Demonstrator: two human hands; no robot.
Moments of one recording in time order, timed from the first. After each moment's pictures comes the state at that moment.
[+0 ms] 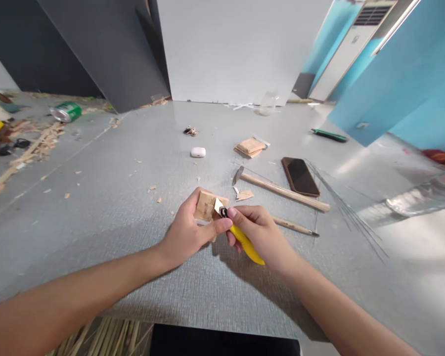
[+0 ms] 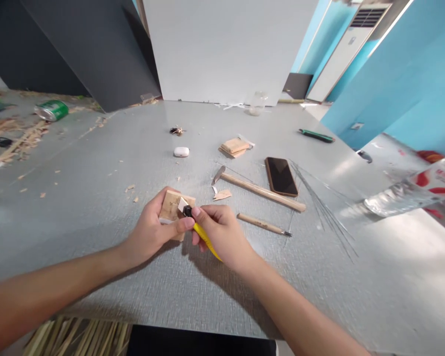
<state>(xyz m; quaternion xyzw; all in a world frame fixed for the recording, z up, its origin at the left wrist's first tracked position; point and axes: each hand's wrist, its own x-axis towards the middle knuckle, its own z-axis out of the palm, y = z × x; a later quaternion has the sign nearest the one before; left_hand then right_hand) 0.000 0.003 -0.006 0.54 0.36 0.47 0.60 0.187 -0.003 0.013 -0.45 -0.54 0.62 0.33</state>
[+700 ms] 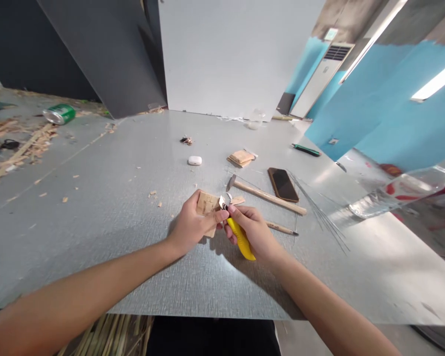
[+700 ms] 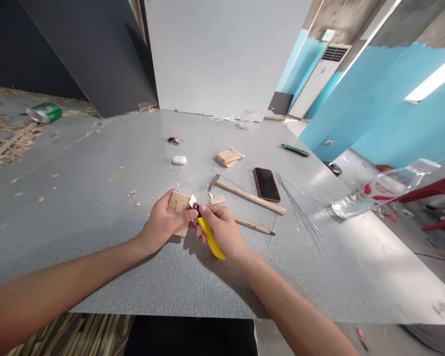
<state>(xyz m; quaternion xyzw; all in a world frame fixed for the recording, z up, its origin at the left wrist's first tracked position) 0.010 0.019 -0.016 0.50 0.37 0.51 0.60 0.185 0.000 0.006 -0.45 -0.46 0.65 0.41</state>
